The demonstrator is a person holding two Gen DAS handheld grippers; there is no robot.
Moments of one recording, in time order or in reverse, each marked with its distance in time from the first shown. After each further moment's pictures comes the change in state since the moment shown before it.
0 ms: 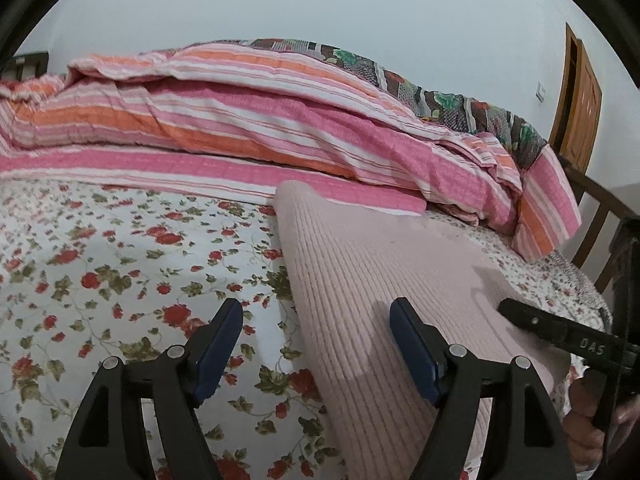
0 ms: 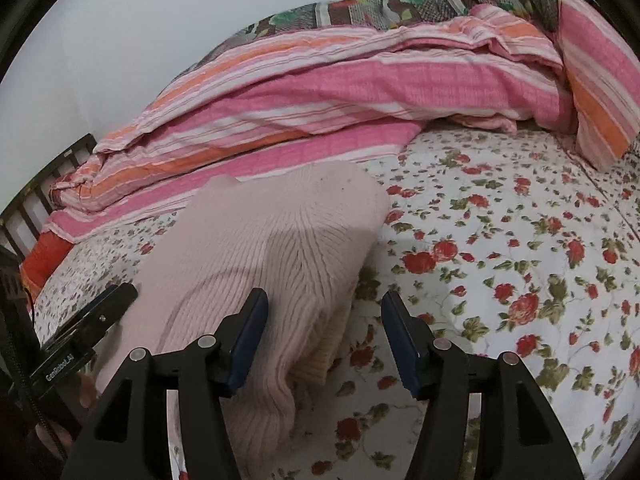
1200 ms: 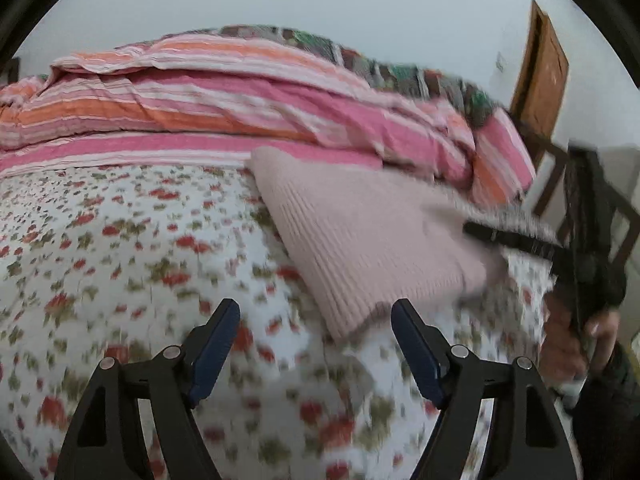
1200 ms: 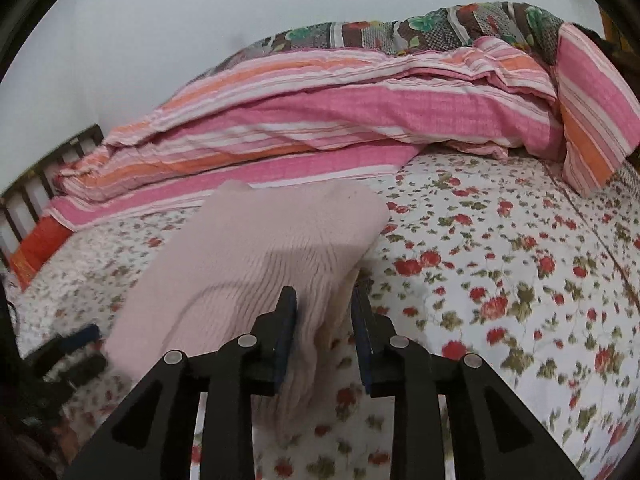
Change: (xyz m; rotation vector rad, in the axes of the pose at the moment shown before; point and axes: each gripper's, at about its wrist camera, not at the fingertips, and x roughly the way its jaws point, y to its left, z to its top) left arm -0.066 0.000 -0.040 0.121 0.123 -0.092; right arm -0.040 0.007 -0.011 -0.068 -0.052 -0.006
